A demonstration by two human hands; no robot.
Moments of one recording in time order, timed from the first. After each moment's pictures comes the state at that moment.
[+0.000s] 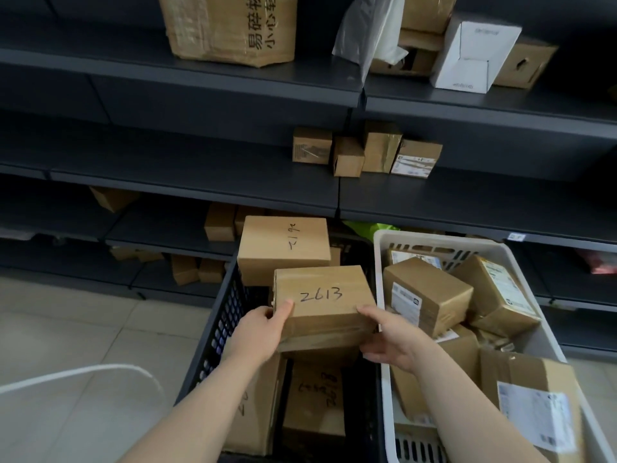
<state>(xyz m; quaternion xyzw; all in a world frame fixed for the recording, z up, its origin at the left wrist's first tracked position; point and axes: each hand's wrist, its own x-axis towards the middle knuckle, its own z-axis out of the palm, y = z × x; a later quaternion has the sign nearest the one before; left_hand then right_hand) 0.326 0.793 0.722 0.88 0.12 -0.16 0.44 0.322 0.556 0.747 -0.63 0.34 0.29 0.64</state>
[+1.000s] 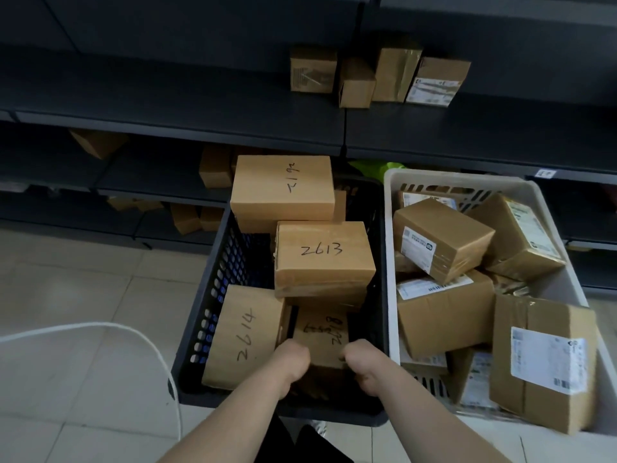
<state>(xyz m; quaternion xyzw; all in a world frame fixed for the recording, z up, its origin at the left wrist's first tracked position) 0.250 0.749 0.651 0.78 0.25 -0.43 0.39 0.247 0.612 0.628 -0.65 0.40 0.42 0.48</state>
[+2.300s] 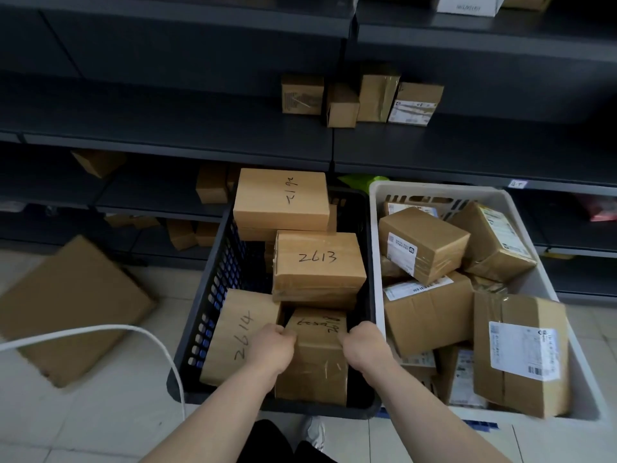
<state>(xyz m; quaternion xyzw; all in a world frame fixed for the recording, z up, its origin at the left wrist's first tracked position) 0.247 0.765 0.676 0.82 0.25 -0.27 0.44 0.242 0.607 0.694 -0.80 0.34 0.27 0.41</state>
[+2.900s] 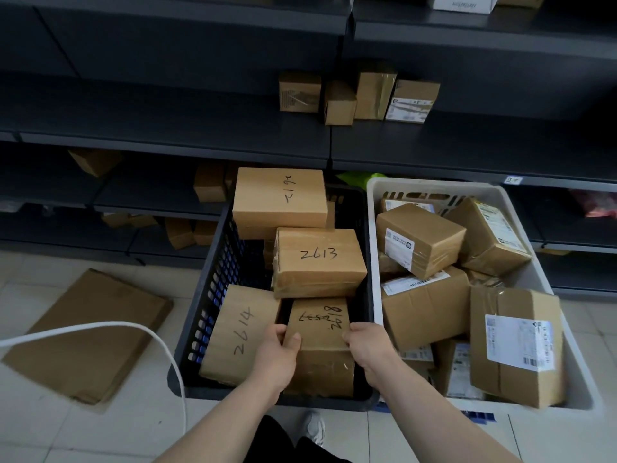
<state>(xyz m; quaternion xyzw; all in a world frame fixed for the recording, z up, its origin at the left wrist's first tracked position) 0.222 0.758 0.673 0.76 0.25 -0.24 0.55 0.228 0.603 0.707 -0.72 0.38 0.25 0.52</state>
